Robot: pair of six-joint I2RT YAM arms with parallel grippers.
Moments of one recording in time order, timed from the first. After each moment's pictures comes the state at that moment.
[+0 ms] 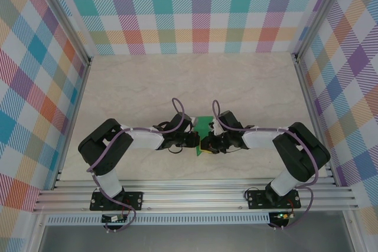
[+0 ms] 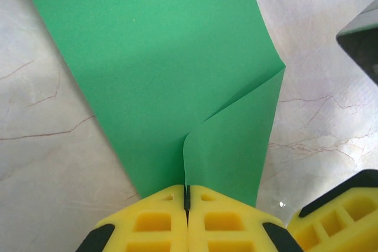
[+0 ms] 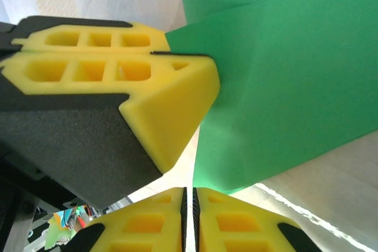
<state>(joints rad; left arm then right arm) -0.80 1.75 0.79 0.08 0.24 -0.63 0.65 1.59 0.62 -0.02 -0.66 0.86</state>
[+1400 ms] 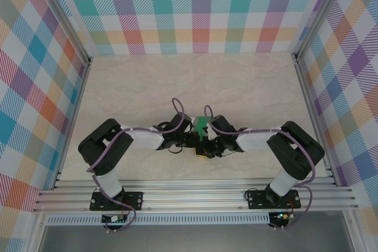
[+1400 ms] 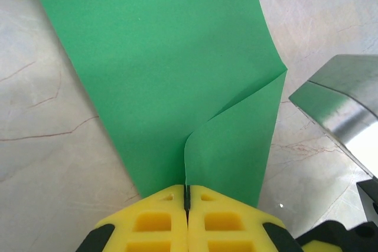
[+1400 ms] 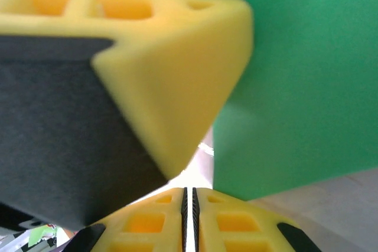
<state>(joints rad) -0.80 1.75 0.79 0.09 0.24 -0.63 0.75 1.63 0.64 -0.01 -0.61 0.89</state>
